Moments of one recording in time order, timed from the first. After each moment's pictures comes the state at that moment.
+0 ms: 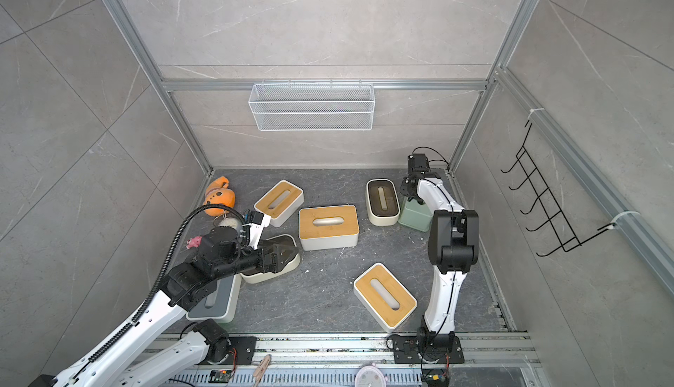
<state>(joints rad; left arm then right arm) -0.63 0.79 0.79 -0.49 0.33 -0.48 -0.01 2.03 1.68 -0.61 0.20 0.31</state>
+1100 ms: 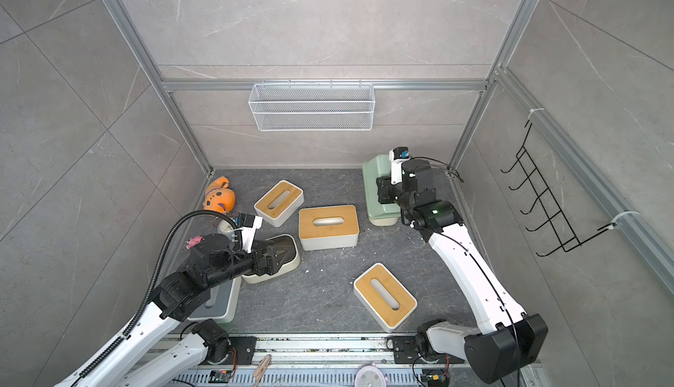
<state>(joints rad) -0.64 0.69 0.74 -0.46 0.24 -0.48 0.35 1.26 1.34 -0.53 -0.02 0.15</state>
